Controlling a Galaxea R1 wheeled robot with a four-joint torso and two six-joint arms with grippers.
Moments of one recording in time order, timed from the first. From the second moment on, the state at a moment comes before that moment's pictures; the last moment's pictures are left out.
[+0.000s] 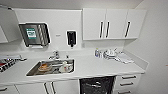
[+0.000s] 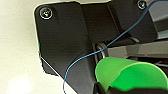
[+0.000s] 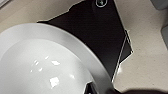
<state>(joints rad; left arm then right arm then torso) 1.51 3.05 -2.77 0.49 0.00 -0.40 -1.55 2.96 -2.67 -0.09 0.11 0.28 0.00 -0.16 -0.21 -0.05</state>
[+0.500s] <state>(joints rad) 1.51 3.05 -2.77 0.49 0.00 -0.40 -1.55 2.97 -2.67 -0.09 0.11 0.28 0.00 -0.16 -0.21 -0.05</state>
